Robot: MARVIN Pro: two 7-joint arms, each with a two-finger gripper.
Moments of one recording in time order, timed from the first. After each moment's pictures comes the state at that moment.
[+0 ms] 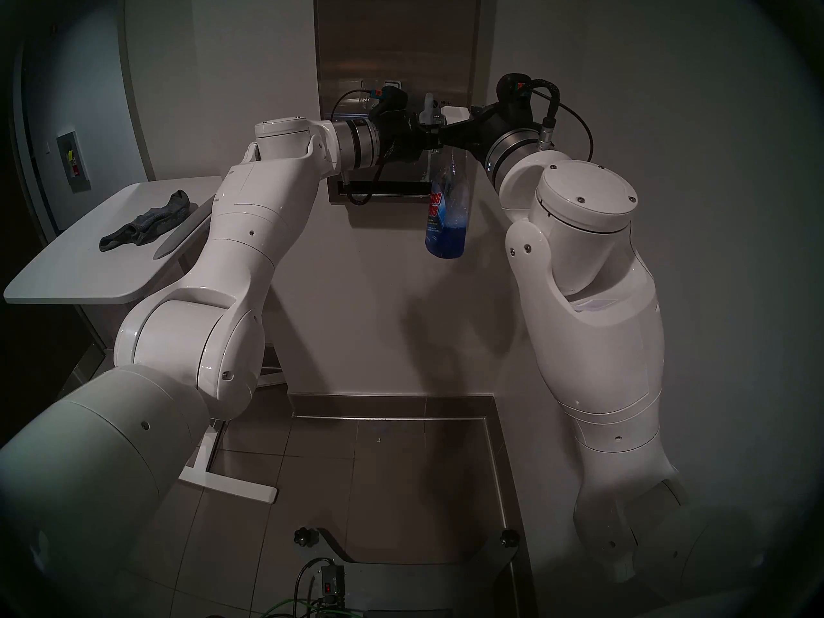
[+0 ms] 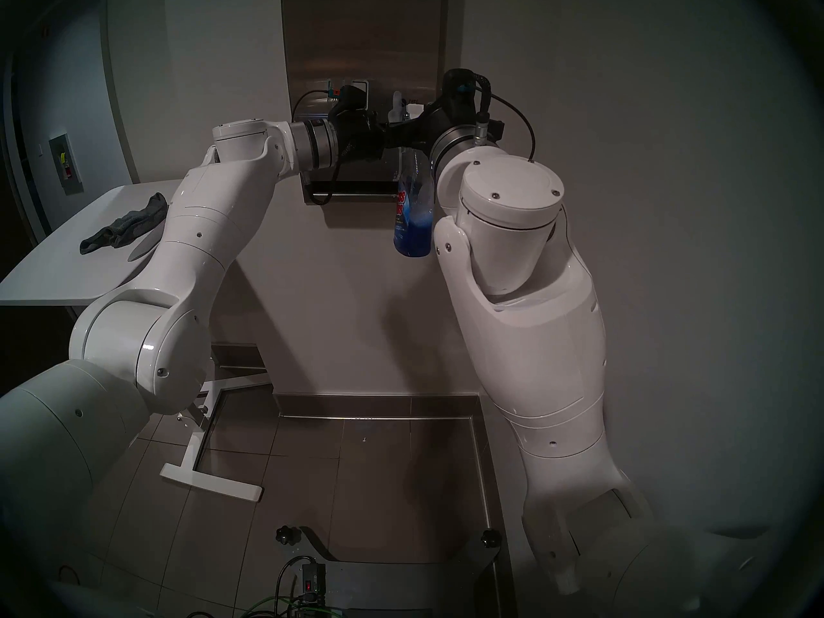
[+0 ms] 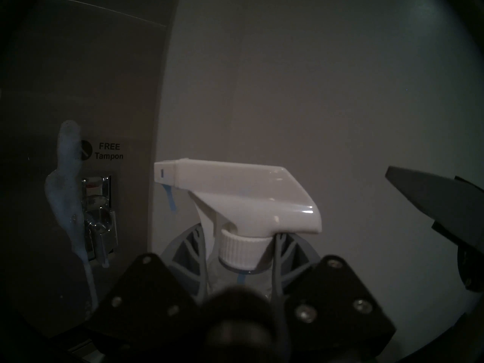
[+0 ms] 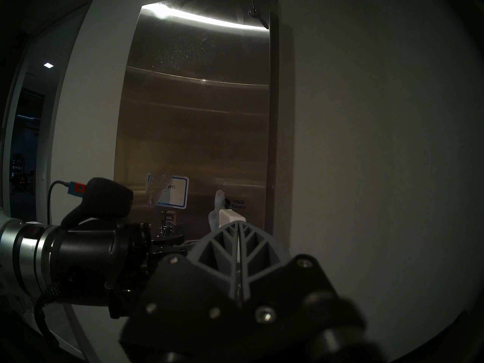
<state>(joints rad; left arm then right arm) 0.43 -1.48 -1.39 -0.86 -0.34 0.48 -0.99 -1.06 -1.47 1.21 -2.08 0.23 0.72 -0.33</state>
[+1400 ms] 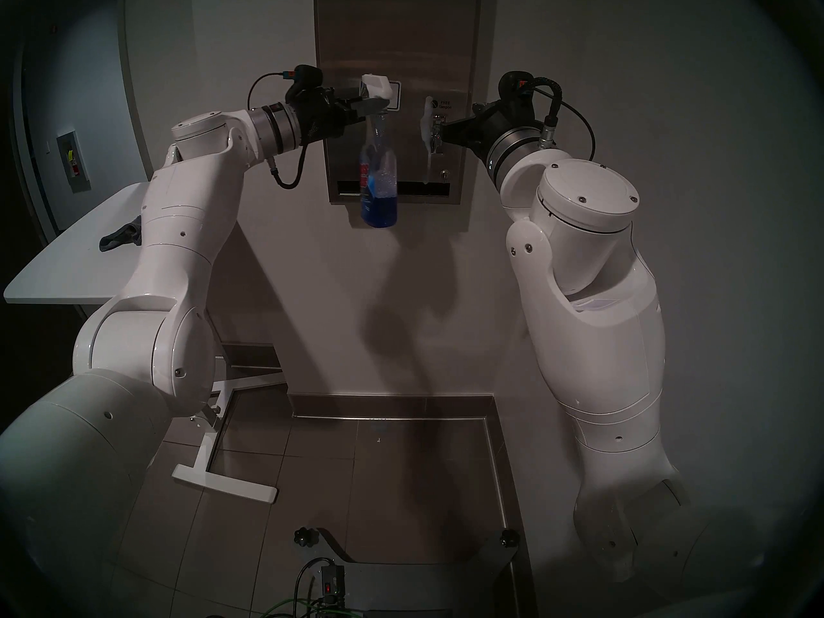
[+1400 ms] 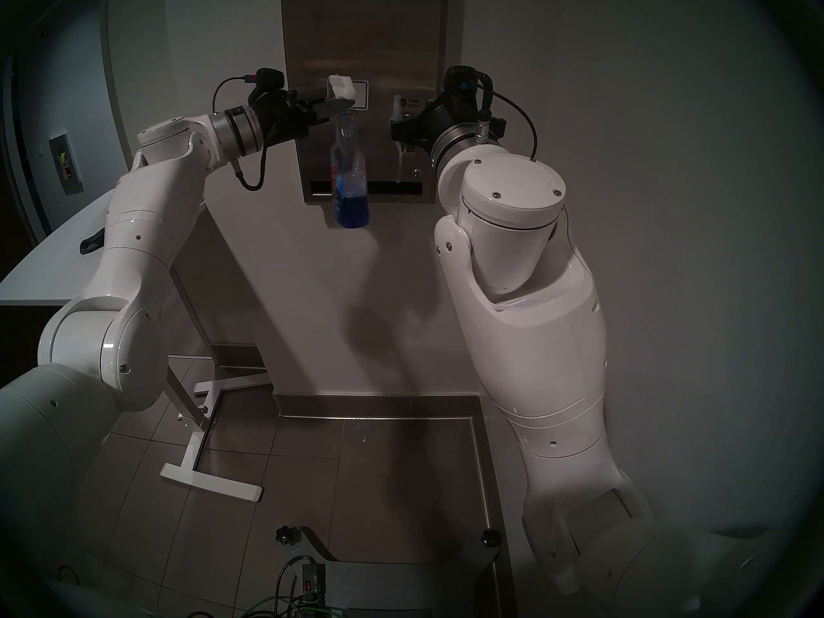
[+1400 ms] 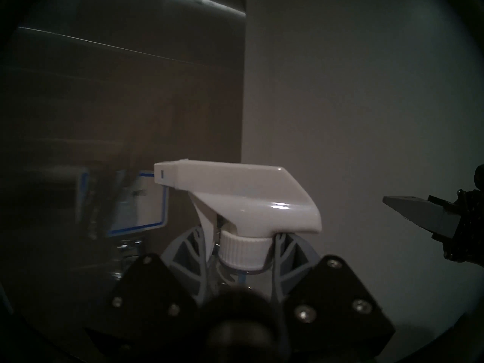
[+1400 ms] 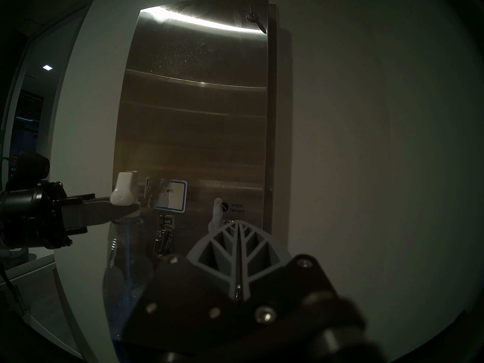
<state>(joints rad) 0.46 -1.31 -1.54 -0.94 -0.32 0.41 -1.02 -1.06 -1.47 1.21 -2.09 0.22 0.71 -0.34</state>
